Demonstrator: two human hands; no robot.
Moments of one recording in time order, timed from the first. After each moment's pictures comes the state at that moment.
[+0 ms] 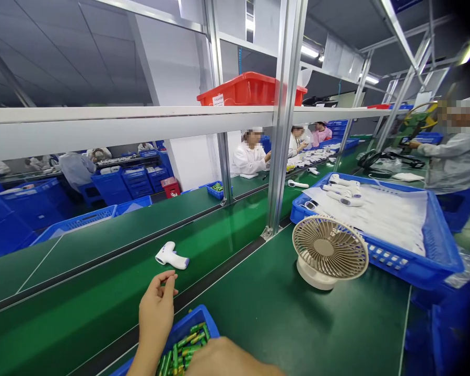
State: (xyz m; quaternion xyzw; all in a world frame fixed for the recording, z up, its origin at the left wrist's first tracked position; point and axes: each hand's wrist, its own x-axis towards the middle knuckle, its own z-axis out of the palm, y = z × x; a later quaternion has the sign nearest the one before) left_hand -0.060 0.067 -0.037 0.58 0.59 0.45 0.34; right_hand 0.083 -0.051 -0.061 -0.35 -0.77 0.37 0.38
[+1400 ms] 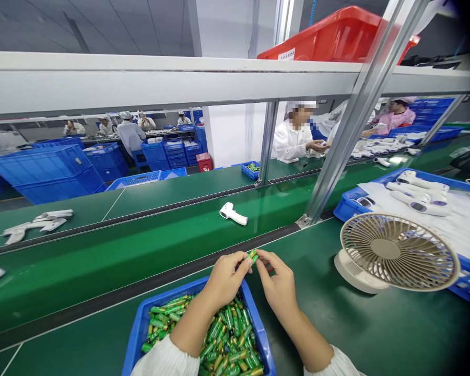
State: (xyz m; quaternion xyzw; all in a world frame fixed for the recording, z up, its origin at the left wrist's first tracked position) left_hand -0.025 0.020 -0.020 0.80 0.37 0.29 0.38; right_hand 0.121 -0.023 -0.075 -0.57 -0.57 0.14 0.57
